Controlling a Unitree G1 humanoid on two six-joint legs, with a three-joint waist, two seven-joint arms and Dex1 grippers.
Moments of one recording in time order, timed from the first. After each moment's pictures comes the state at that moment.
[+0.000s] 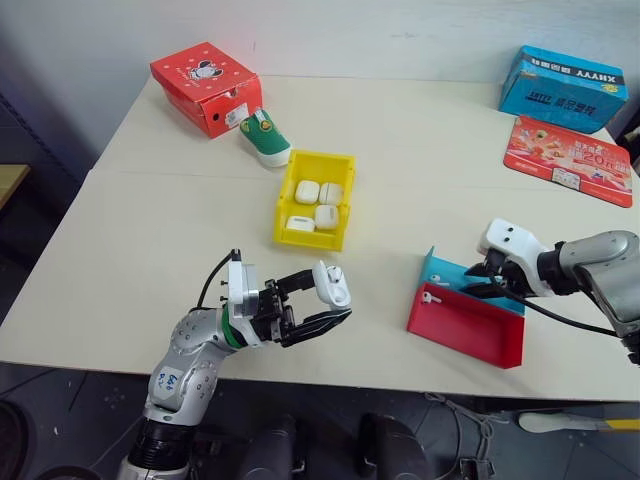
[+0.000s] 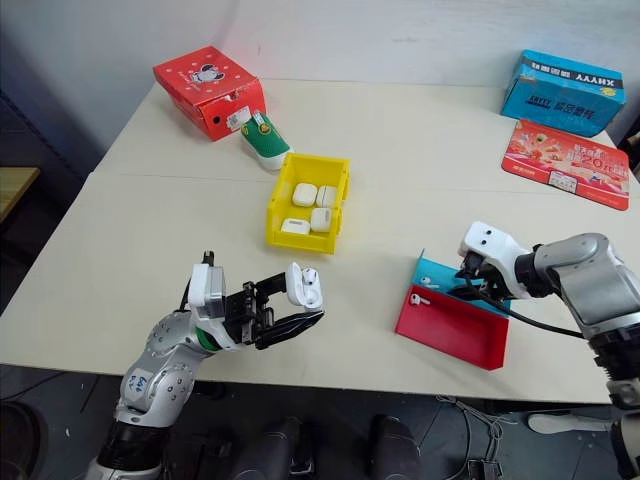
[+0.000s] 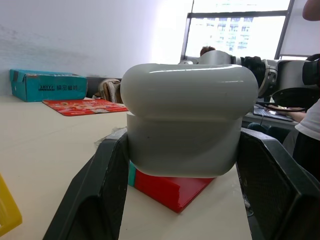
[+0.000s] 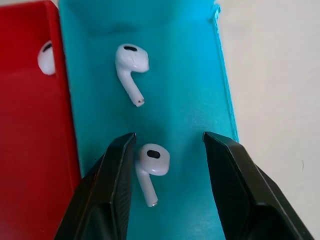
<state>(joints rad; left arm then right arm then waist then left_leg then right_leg) -0.15 0.28 -0.07 -0.26 -0.59 0.16 -0.98 -0.56 -1.04 0.23 0.11 0.17 0.64 1.17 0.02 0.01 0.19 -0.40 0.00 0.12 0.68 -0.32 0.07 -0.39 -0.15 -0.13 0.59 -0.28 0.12</state>
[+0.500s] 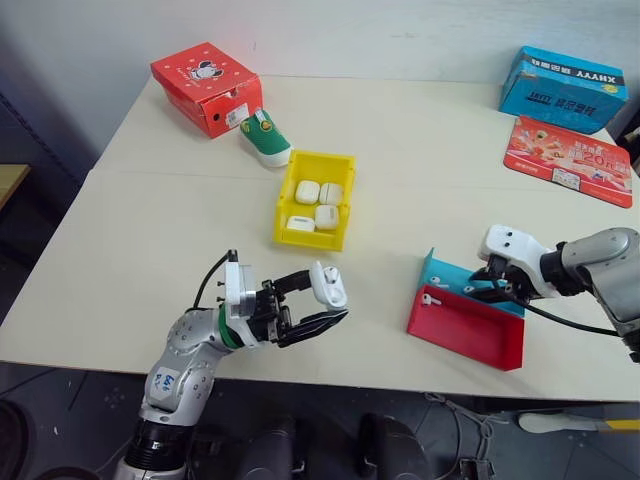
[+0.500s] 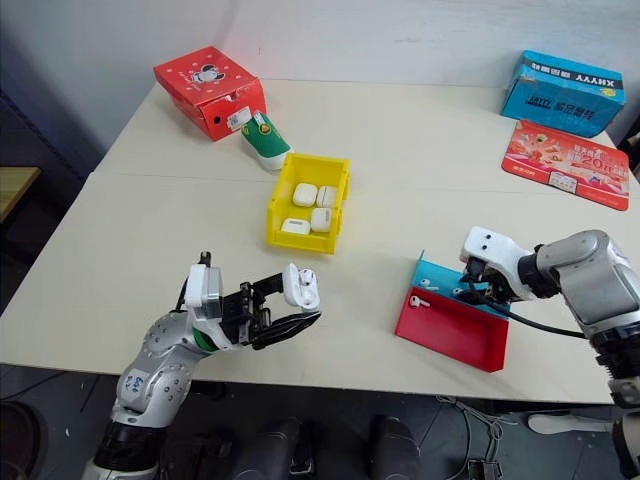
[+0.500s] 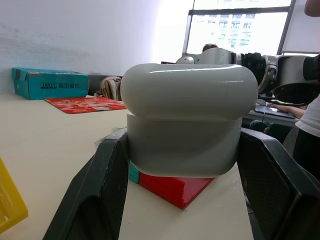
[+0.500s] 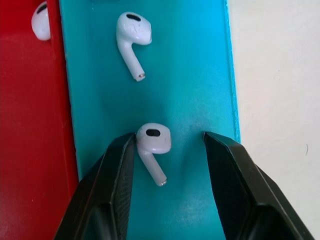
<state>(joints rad) -0.15 0.29 -0.06 -0.26 -0.59 0.16 -0.99 -0.57 -1.05 0.24 0.13 0.08 0.59 1.25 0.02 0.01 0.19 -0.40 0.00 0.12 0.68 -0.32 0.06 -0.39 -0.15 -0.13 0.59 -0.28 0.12</state>
